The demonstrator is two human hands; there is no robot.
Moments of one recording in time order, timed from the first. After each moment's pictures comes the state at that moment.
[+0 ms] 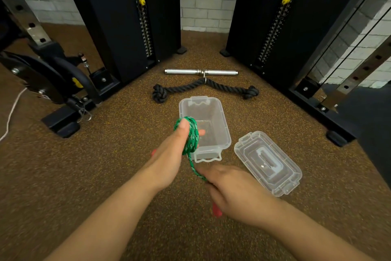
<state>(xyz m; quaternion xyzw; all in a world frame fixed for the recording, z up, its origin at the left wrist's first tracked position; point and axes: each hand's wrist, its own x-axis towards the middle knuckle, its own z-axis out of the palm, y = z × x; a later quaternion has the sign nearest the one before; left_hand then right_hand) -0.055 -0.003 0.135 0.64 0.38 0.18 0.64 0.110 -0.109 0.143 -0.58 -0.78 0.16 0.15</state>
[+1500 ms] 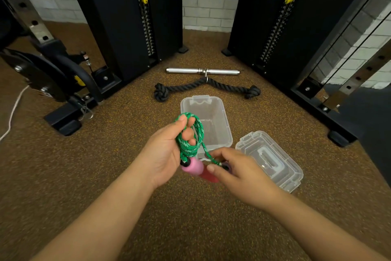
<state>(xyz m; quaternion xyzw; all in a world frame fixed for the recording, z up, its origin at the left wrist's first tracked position) -0.035 -0.010 0.175 0.31 0.35 0.34 0.81 0.125 -0.099 0.138 -0.65 -0.65 0.29 0.27</state>
